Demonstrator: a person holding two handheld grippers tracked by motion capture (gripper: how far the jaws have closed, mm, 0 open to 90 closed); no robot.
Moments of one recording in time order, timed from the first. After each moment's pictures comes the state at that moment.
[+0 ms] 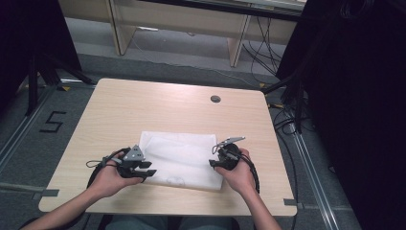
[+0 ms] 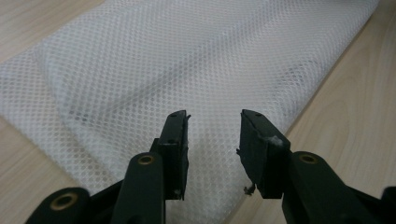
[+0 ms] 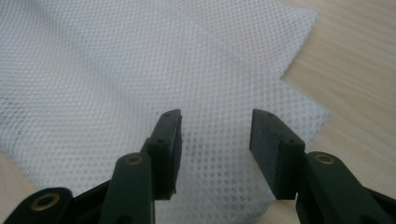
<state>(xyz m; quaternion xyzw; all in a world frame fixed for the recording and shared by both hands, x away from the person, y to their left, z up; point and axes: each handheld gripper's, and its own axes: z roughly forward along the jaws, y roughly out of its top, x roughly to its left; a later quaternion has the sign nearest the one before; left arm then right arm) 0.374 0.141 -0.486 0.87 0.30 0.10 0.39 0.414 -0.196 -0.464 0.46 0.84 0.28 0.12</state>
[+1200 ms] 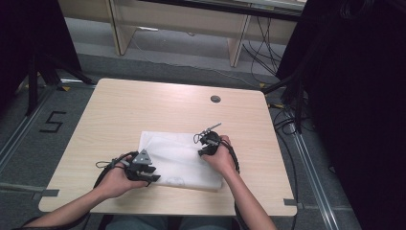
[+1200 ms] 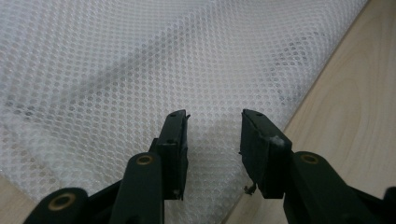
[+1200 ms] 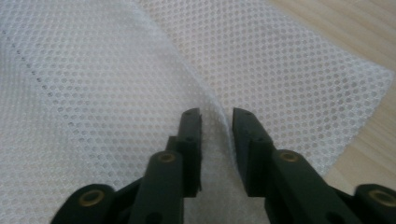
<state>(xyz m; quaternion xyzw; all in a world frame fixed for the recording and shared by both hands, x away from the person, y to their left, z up) 0.378 0.129 -0.504 0.89 0.28 0.08 0.36 0.474 -0.146 -0.486 0.42 0.87 0.22 0.10</state>
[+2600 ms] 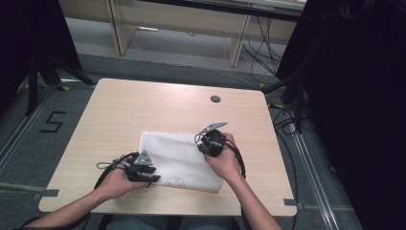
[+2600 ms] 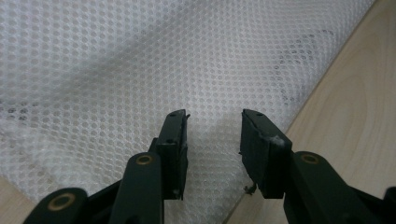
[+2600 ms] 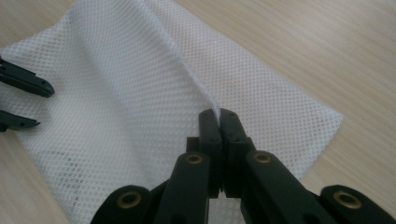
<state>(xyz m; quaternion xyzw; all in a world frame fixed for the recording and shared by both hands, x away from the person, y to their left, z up) 0.376 0.127 -0.506 0.89 0.28 0.09 0.35 0.431 -0.144 -0.427 0.39 0.86 0.29 0.13</state>
